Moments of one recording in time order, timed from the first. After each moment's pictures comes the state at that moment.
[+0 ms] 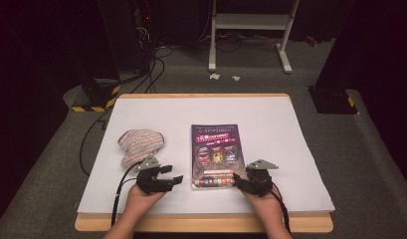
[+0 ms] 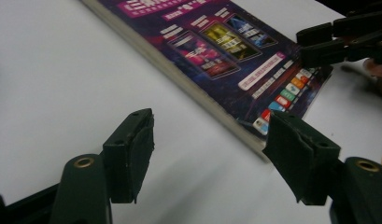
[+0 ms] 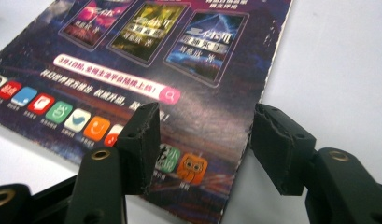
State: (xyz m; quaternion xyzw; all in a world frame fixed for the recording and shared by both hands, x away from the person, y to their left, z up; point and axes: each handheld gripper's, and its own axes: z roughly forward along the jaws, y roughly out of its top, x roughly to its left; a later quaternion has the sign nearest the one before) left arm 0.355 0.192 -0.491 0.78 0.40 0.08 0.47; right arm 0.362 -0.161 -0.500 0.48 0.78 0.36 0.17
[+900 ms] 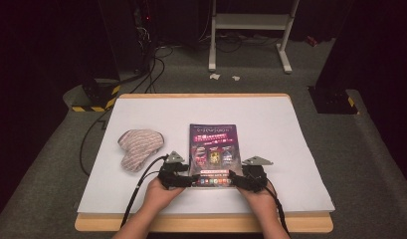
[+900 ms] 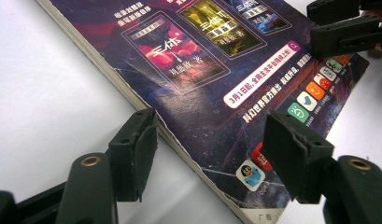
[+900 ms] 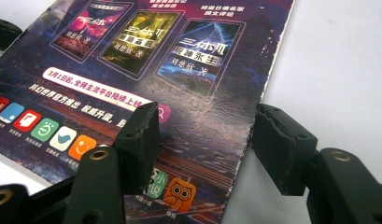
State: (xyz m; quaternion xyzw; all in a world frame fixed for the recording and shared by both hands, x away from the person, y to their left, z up) left arm 0.378 0.145 -0.502 0.81 0.41 0.07 0.41; right arm 0.373 -0.147 -0.502 0.49 0.78 0.36 0.16
